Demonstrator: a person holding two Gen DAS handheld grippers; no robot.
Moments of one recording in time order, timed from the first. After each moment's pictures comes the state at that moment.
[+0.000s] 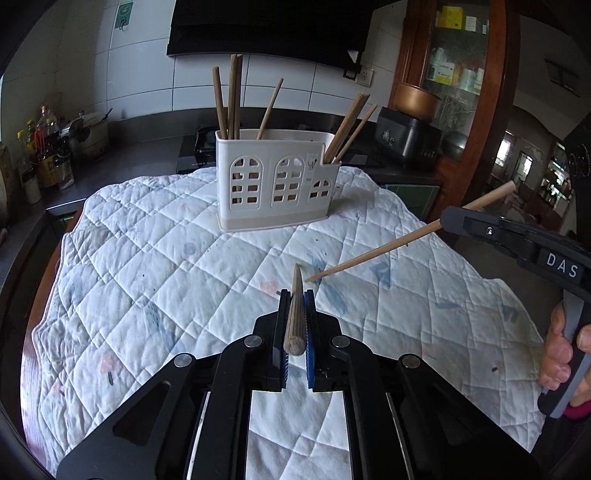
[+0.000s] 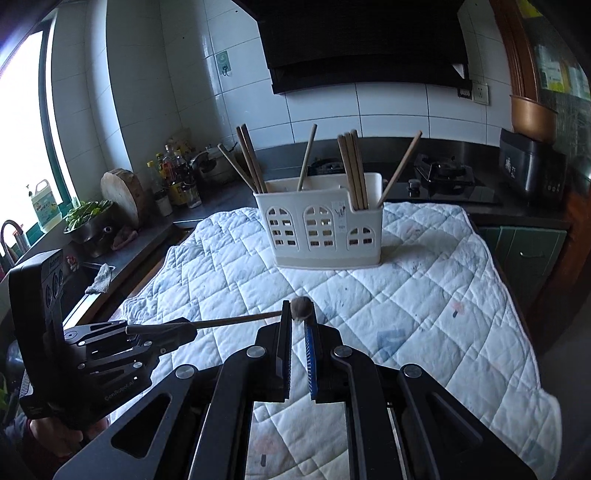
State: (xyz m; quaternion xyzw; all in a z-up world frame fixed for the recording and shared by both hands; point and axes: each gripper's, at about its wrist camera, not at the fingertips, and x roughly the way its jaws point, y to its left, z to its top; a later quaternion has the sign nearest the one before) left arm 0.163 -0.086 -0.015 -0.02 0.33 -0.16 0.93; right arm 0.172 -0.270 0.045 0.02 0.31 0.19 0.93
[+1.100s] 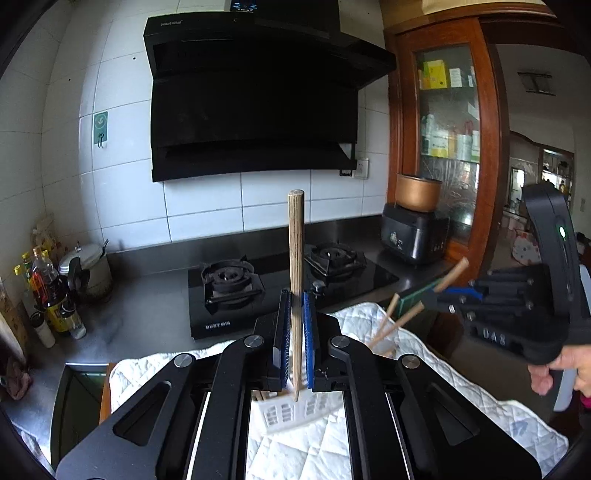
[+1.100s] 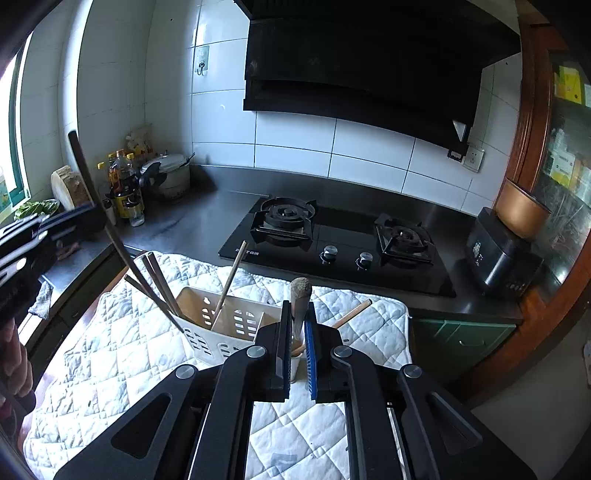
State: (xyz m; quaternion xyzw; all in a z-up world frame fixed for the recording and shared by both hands) left arm 0.299 -0.100 0.178 0.03 0.17 -0.15 0.97; right arm 0.332 -0.282 0.165 -0.08 0.32 0.12 0.94
